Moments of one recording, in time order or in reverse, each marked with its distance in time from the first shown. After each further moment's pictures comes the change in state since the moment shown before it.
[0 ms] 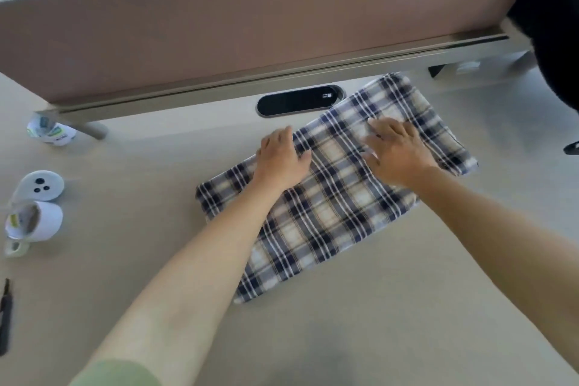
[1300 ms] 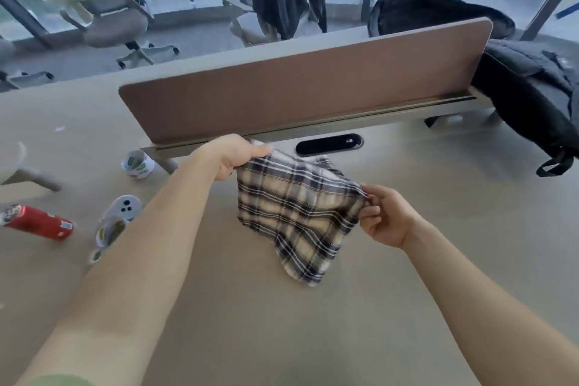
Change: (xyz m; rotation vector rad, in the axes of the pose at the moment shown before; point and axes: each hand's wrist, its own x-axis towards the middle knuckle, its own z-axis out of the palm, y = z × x) left_hand -0.104 -0.072 -0.209 -0.623 -0.183 -0.352; right_hand -0.101 -0.142 -0.070 2.419 -0.407 0.541
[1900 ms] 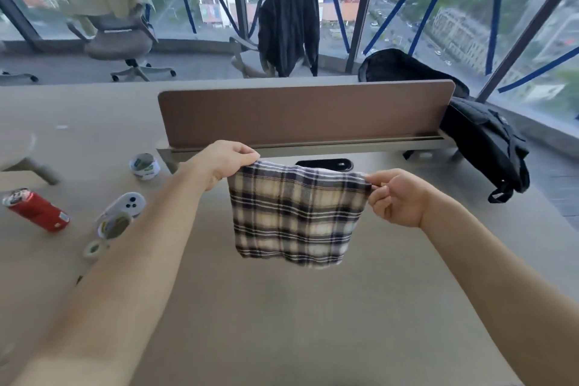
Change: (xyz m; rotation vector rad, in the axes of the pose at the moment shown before) left_hand -0.081 -0.052 -0.041 -0.033 0.134 0.331; right_hand -0.103 -0.013 0.081 -0.326 0.022 -0.058
